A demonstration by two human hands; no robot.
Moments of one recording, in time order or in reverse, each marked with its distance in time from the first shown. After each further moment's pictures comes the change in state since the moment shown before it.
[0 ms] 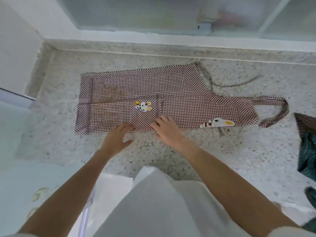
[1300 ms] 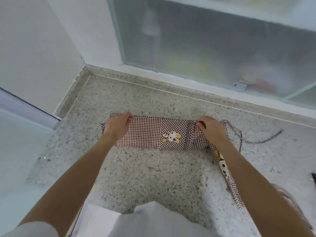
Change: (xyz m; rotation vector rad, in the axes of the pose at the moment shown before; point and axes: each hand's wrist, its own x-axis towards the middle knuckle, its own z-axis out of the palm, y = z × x) left_hand 0.096 -0.116 -0.136 0.056 0.236 -0.226; right_hand 0.113 0.076 -0.092 0.168 0.163 0.470
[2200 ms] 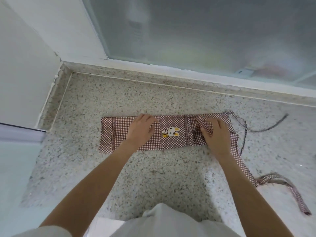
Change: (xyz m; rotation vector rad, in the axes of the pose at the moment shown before) left_hand 0.031 0.052 0.051 -0.182 -0.035 0.369; right_hand -0.033 -0.010 0.028 0.069 0.248 0.256
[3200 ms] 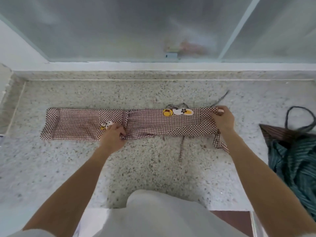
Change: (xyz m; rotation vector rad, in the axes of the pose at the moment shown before) left_hand -0.028 0.122 0.062 0.144 -0.232 -0.245; right_hand -0.009 0.227 -0.104 0.406 -0.019 0.632
